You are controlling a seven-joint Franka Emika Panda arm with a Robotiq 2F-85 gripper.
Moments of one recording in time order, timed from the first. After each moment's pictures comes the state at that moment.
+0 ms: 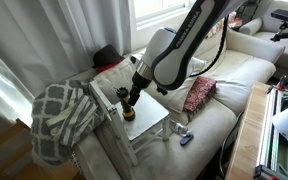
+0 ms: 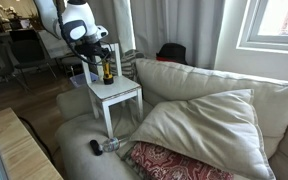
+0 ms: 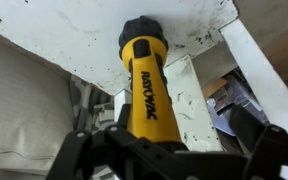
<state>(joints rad) -0.02 0.61 0.47 -2.18 0.24 3.23 -0.53</state>
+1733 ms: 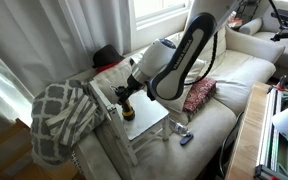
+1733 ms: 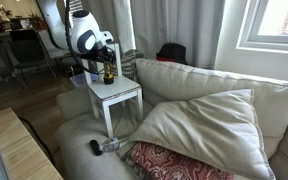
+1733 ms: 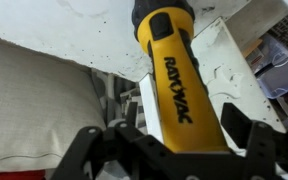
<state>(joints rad) 0.08 0.75 0.31 -2.06 -0.04 3.39 -0.07</state>
